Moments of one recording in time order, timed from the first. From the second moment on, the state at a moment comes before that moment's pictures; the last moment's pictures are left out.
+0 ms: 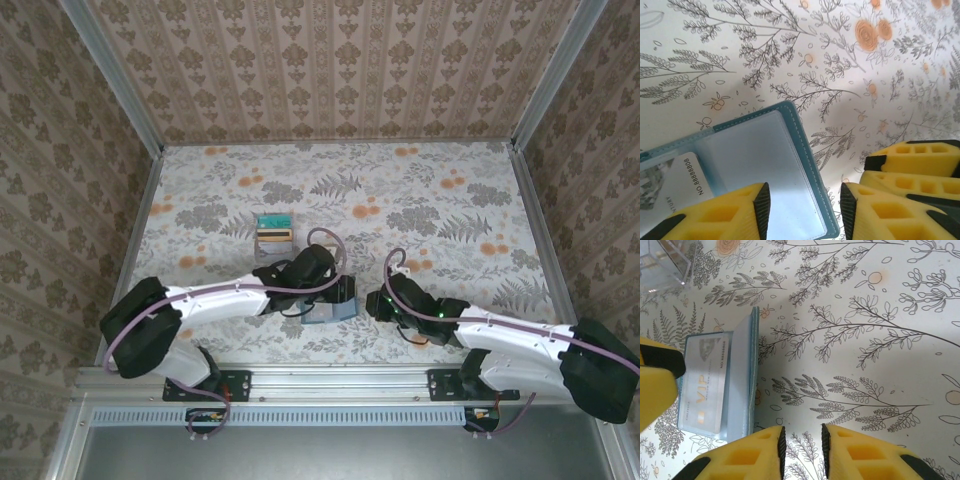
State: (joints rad) left arm -1.03 1.44 0.76 -0.11 0.10 -0.80; right arm 0.88 1.07 0.41 -0.15 0.16 0.89
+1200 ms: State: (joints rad) left arm -0.91 1.34 0.52 -0.15 0.06 -0.81; right arm 0.92 1.56 0.71 -0.07 -0.10 0.85
